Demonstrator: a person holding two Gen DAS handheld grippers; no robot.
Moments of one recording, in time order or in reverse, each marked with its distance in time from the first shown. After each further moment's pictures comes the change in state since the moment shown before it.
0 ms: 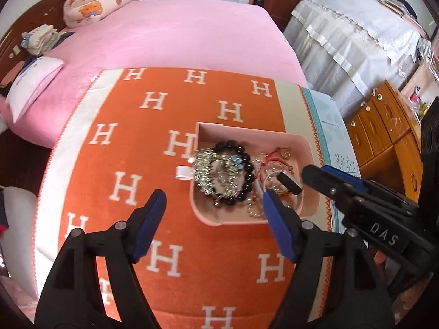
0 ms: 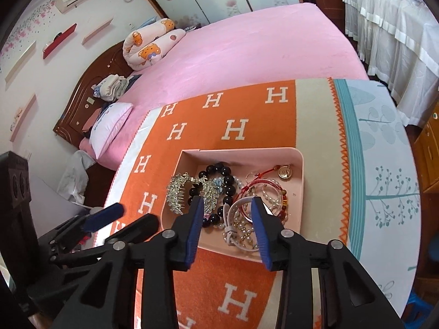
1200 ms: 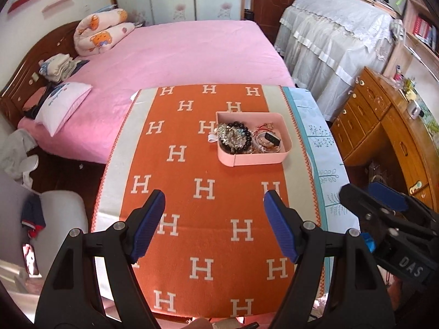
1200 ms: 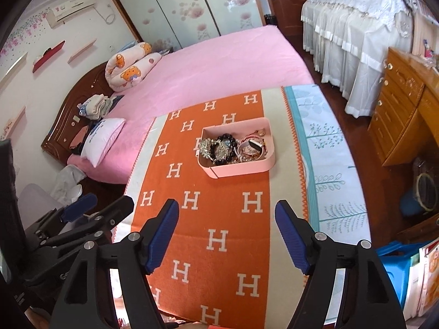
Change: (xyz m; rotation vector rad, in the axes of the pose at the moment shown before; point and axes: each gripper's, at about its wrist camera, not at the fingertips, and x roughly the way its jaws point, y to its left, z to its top) left arm -0.220 0.008 -0.104 0.104 -0.084 0.071; right arm -0.236 0.103 -0.158 0.081 -0.127 -0.175
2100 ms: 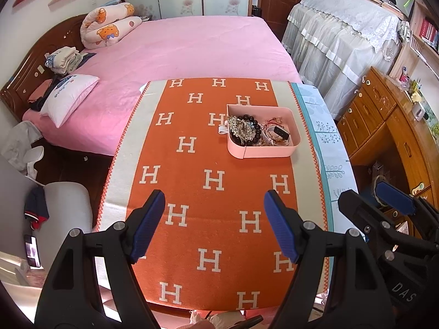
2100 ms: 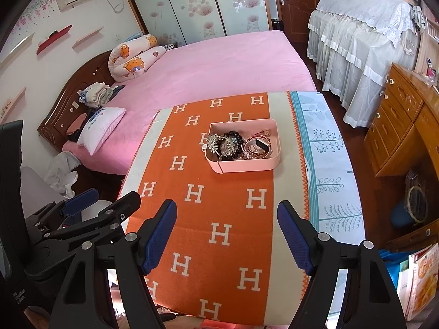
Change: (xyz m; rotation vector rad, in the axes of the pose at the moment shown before) left arm -0.006 0.013 -0.005 -0.019 0.023 0.020; right arm -0.014 0.041 -0.008 -0.074 0.009 -0.036
